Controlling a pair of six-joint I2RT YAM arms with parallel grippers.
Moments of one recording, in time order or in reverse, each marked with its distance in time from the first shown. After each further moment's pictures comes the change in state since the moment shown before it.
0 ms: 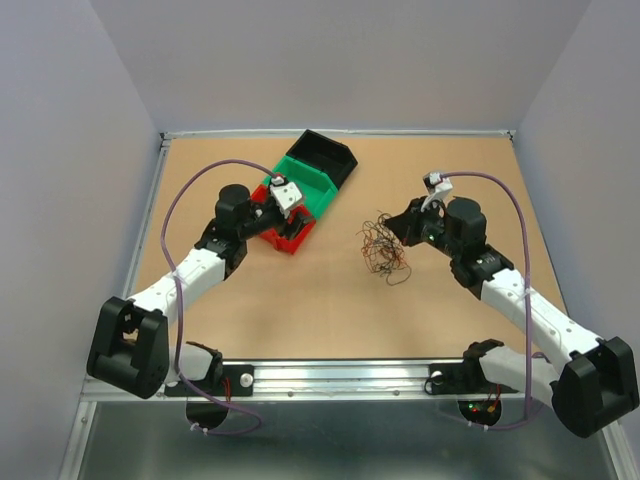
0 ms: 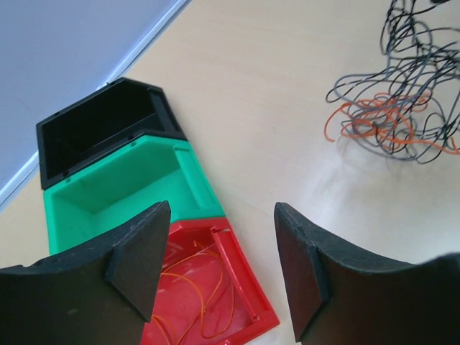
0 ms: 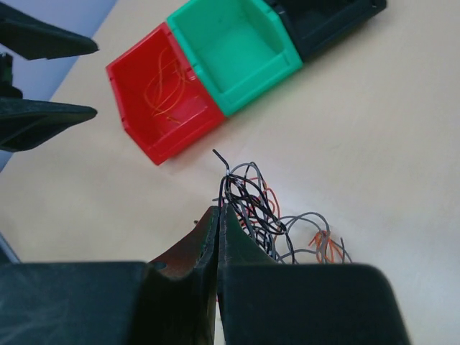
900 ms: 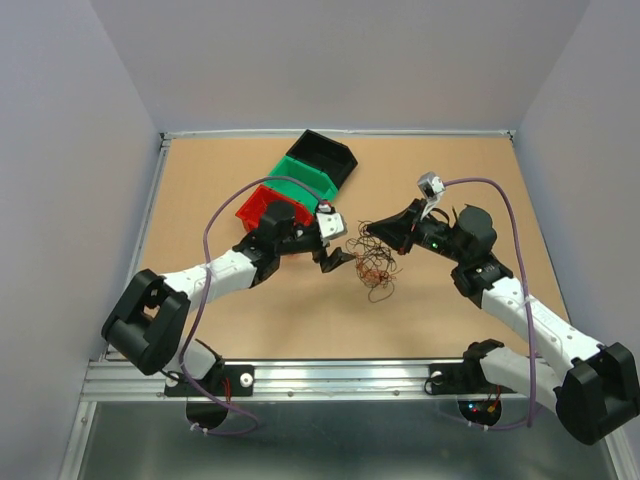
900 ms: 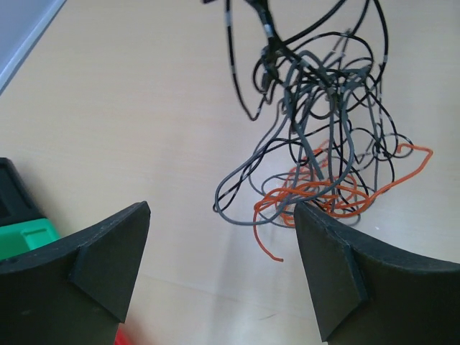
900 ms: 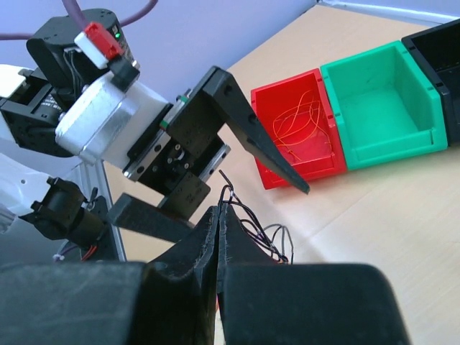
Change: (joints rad) left arm -0.262 0.139 -0.003 0.085 0.073 -0.009; right arm 0.027 -0.044 -0.078 0.337 -0.386 0.070
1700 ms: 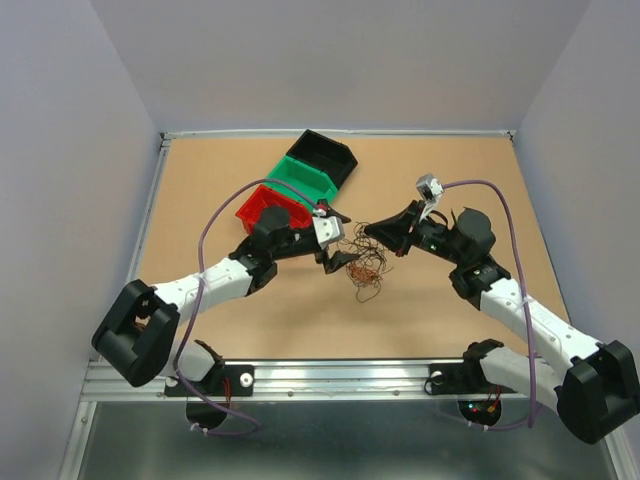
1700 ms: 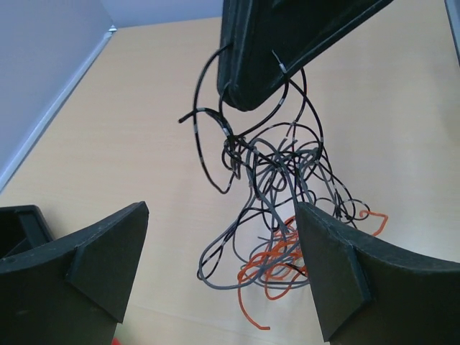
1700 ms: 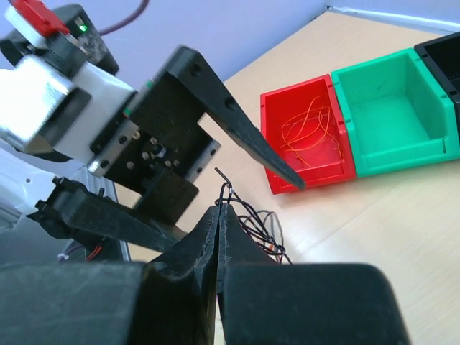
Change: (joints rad) left arm -0.038 -0.079 -0.046 0.126 0.002 -0.040; right arm 0.019 0.001 -0.018 0.044 0.001 0.014
